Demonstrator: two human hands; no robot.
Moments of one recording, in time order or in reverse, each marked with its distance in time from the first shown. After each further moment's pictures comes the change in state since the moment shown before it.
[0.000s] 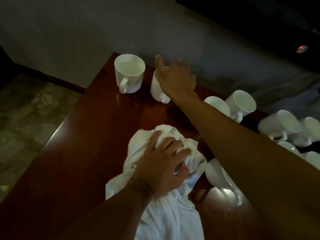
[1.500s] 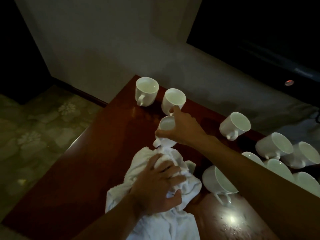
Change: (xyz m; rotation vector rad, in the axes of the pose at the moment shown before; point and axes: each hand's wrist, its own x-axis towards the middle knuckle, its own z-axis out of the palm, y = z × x) left_hand -0.060 0.012 0.000 0.033 0.043 0.097; right_hand -0.106 0.023 -0.050 -0.041 -0.415 -0.309
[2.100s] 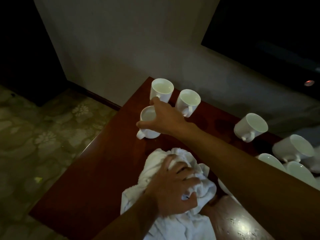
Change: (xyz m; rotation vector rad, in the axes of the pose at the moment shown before) left_hand -0.006 0.002 -0.004 0.019 -0.008 0.006; right_hand 0.032 -0.082 0.025 0.044 0.026 -0.200
